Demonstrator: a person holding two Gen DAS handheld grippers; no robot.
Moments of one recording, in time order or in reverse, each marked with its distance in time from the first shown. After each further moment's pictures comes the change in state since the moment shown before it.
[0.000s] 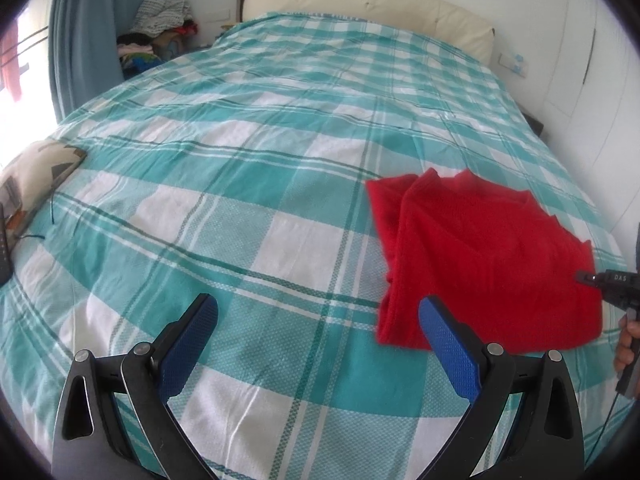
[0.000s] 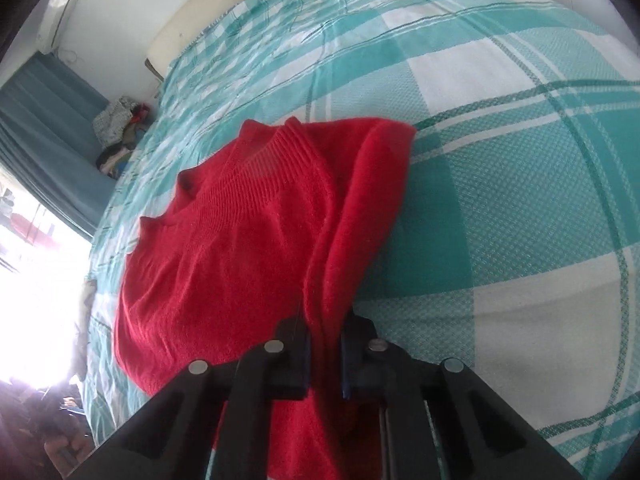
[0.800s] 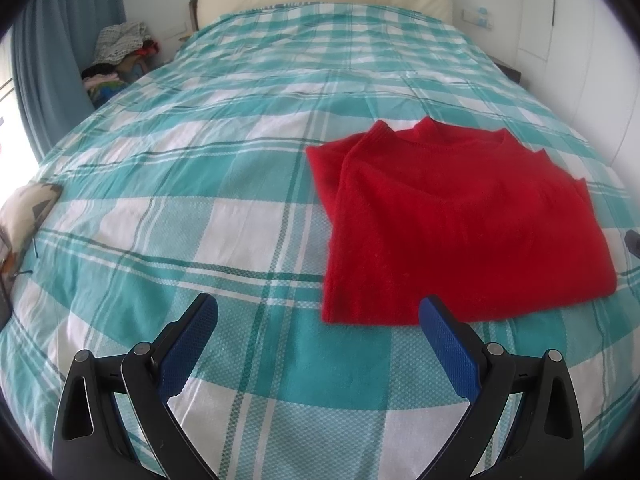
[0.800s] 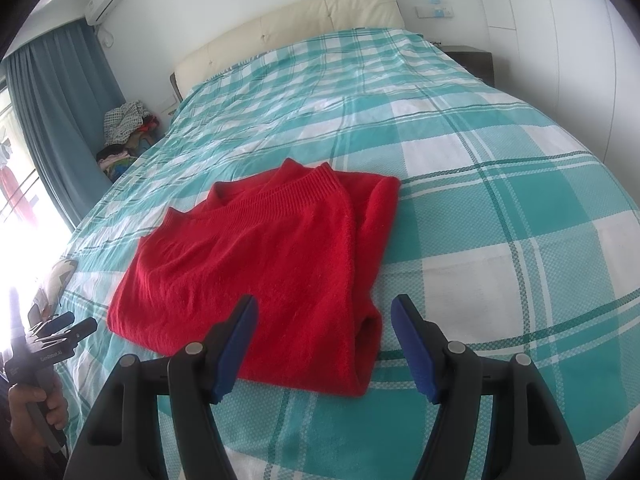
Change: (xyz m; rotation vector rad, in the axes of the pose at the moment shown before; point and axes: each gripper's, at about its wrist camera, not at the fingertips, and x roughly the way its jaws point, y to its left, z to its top) left arm 0.021 -0.067 -0.026 0.202 0.037 0.014; right arm -0.080 0.012 -0.072 -0.160 -0.252 -0.085
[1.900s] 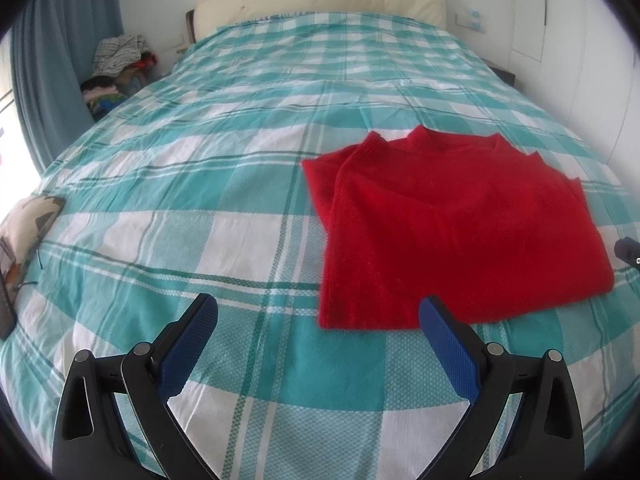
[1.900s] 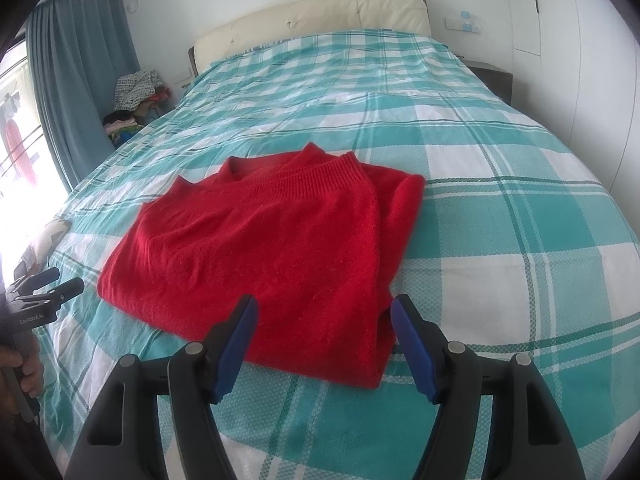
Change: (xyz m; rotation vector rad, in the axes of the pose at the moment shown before) left arm -0.008 -0.005 0.003 0.024 -0.035 0.007; right arm 0.005 0.021 -0.007 -0.128 0.017 -0.031
